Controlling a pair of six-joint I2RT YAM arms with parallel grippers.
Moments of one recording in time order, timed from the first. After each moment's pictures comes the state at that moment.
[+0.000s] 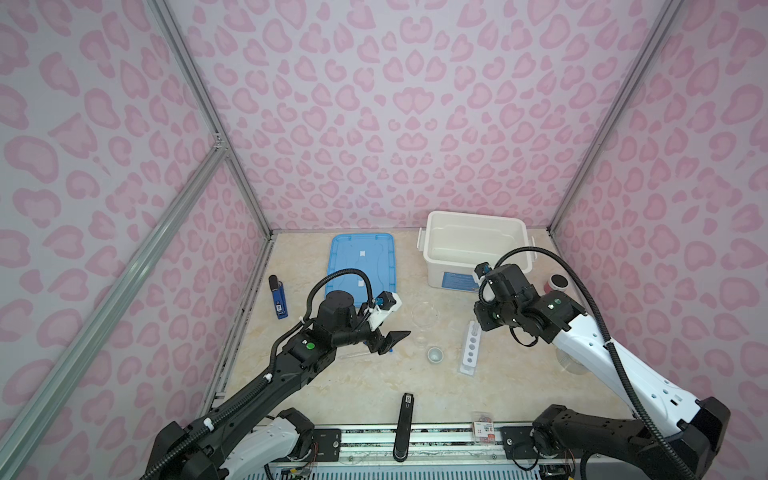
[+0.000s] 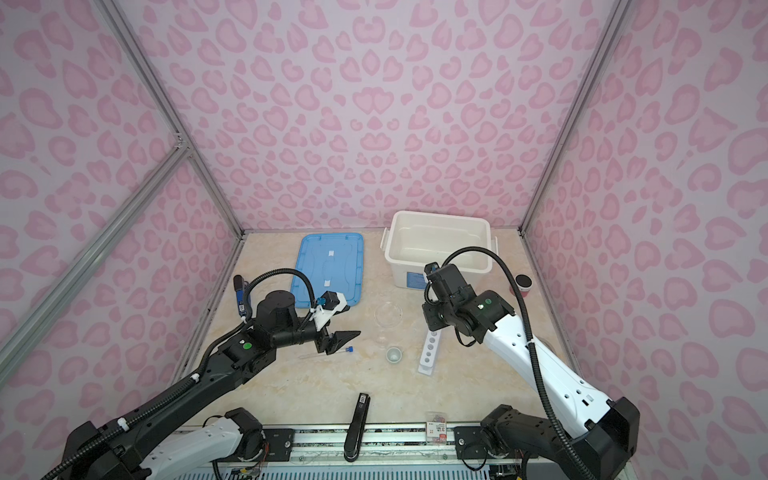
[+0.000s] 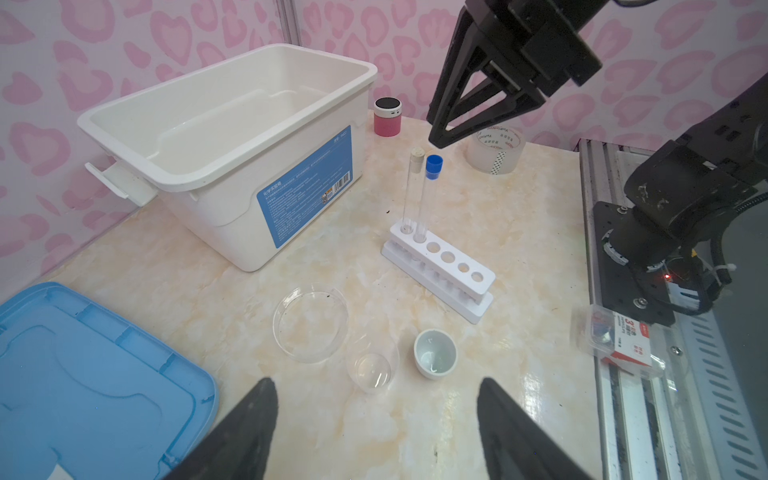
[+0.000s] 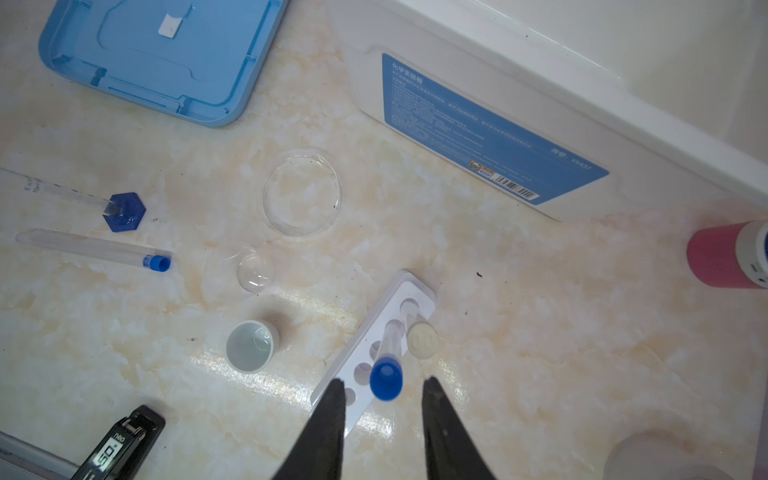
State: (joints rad) left arm -0.60 1.01 0.68 -0.11 0.50 0.24; right arm 0.59 1.17 1.16 -0.95 0.15 0.20
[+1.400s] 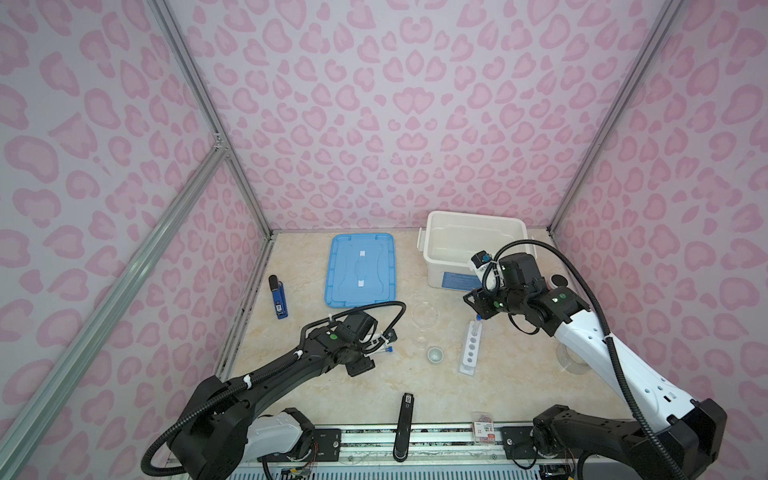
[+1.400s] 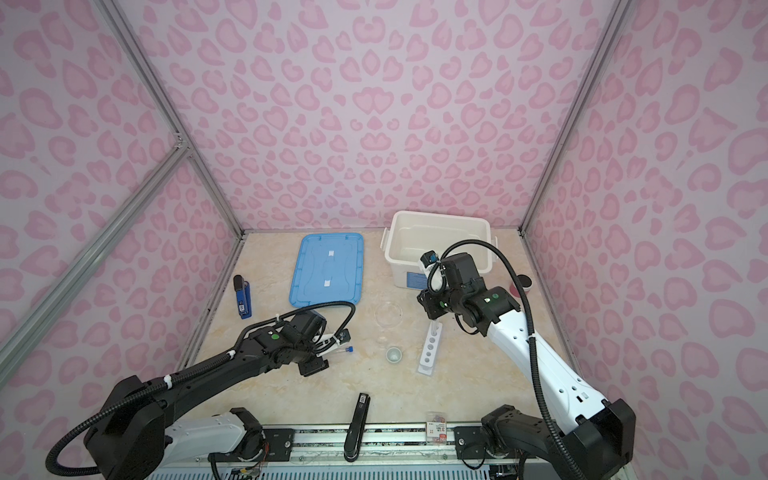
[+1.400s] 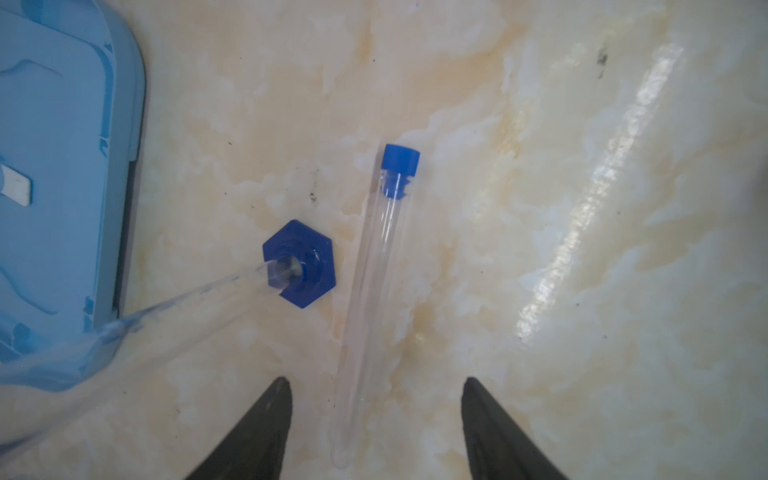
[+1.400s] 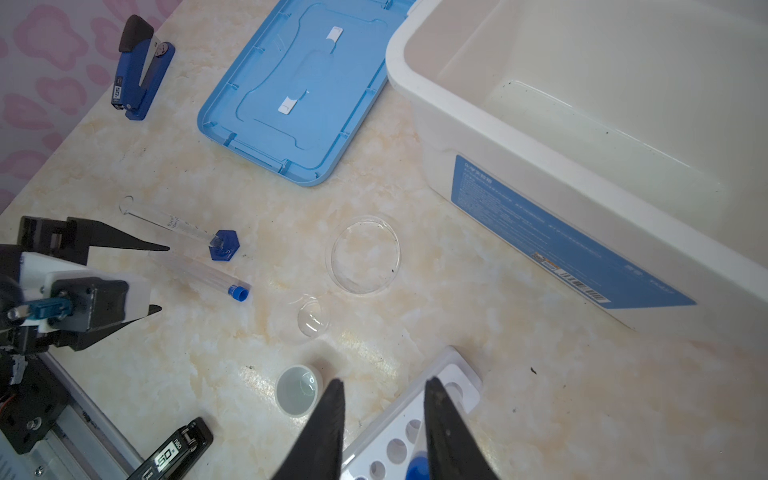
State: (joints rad) left arm -0.65 1.25 0.68 -0.62 -0.05 0.59; right arm 0.44 1.20 1.12 -0.73 -0.18 0.04
